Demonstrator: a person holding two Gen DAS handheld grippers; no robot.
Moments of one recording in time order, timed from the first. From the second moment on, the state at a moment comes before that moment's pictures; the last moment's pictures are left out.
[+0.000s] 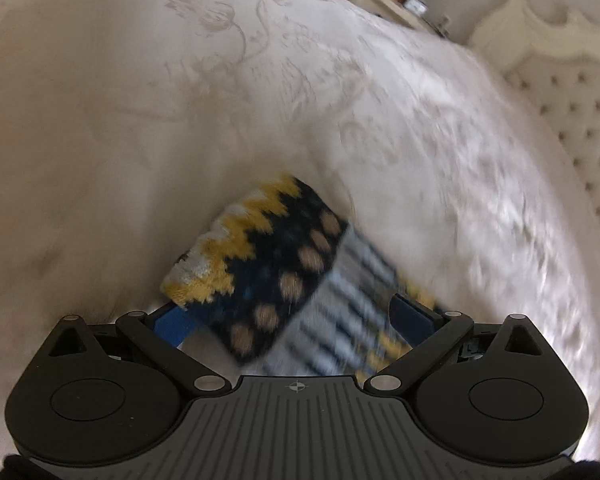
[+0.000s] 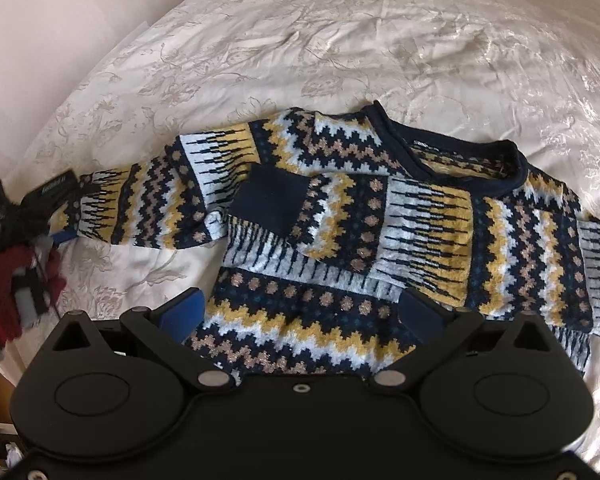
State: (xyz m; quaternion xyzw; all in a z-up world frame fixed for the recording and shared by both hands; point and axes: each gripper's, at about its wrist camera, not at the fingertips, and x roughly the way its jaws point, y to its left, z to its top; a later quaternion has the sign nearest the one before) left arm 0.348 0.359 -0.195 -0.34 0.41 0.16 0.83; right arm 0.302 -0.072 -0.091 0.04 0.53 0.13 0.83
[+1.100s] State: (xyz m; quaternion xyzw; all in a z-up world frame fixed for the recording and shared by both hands) left arm 0.350 0.110 -0.125 -0.10 0.40 -0.17 0.89; right arm 0.274 -0.116 -0.089 0.06 0.52 0.08 0.85
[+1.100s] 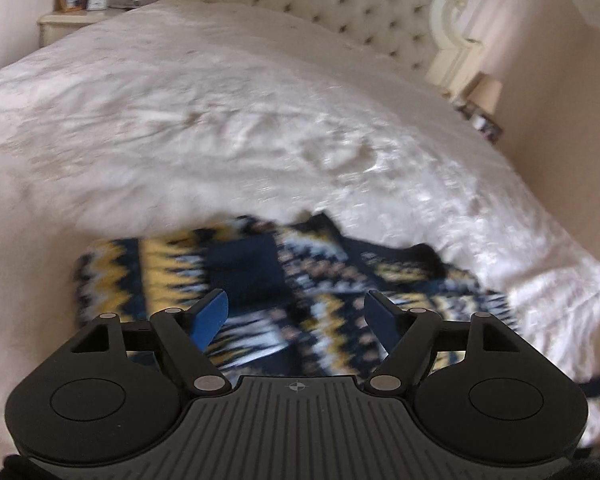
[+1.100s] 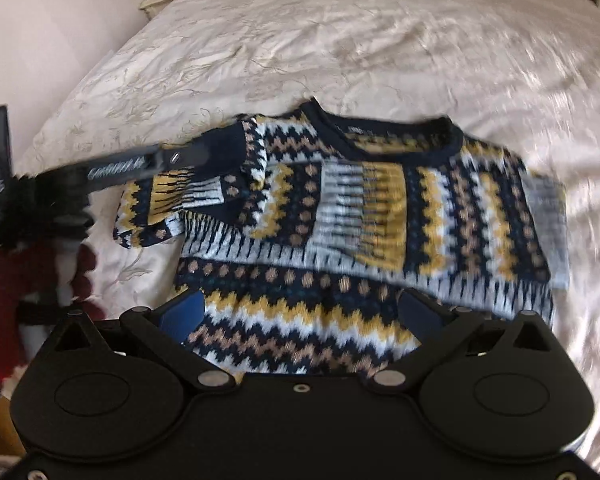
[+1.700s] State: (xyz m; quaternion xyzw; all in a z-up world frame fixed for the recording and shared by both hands) left arm 0.384 0.196 -0.184 -0.09 0.51 -0.03 0.86; right arm 0.385 -0.002 -0.119 -0.16 0.45 0.13 0.87
